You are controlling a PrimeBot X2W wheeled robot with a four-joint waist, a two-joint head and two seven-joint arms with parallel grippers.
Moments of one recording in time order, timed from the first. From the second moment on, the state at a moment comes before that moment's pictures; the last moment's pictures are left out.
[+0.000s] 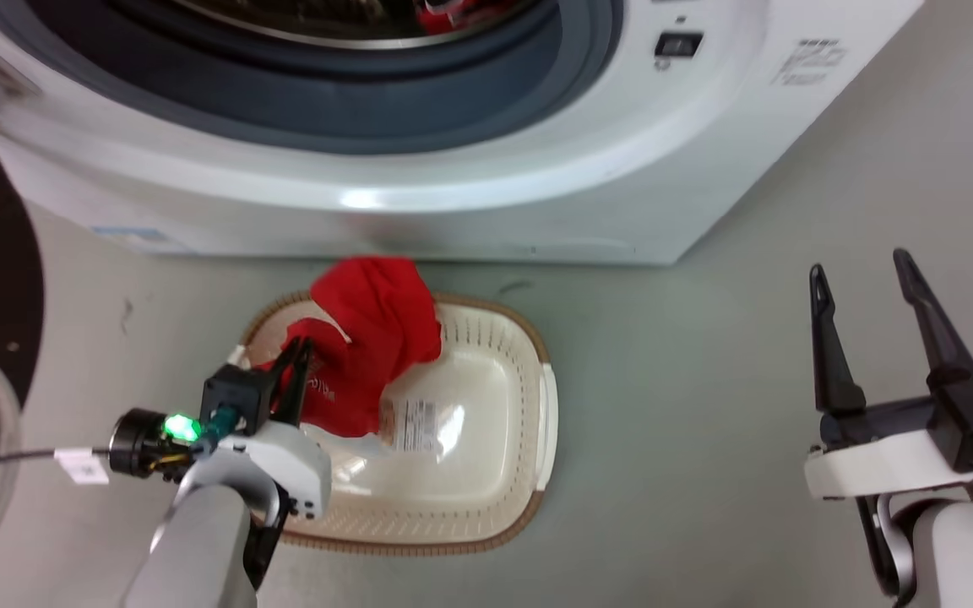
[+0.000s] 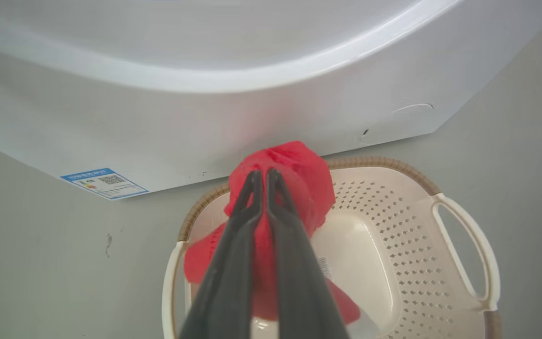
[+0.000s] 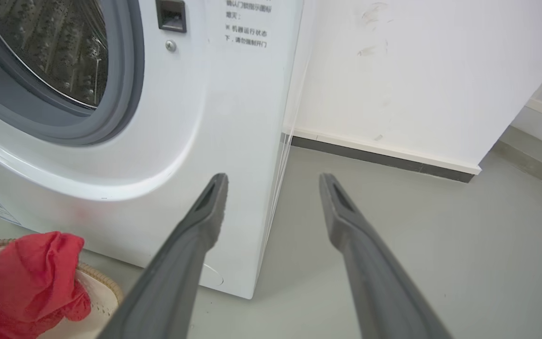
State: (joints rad) left arm -0.39 0.21 -0.22 0.61 -0.13 -0.07 -0.26; right arm -0.16 -0.05 -0.05 0.01 -0.12 0.13 -0.26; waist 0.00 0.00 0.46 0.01
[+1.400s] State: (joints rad) left arm -0.65 0.15 -0.33 1.14 -0.06 -0.11 -0.26; right arm -0.25 -0.05 -0.05 -0.05 -0.15 0.13 -0.26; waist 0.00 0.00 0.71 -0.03
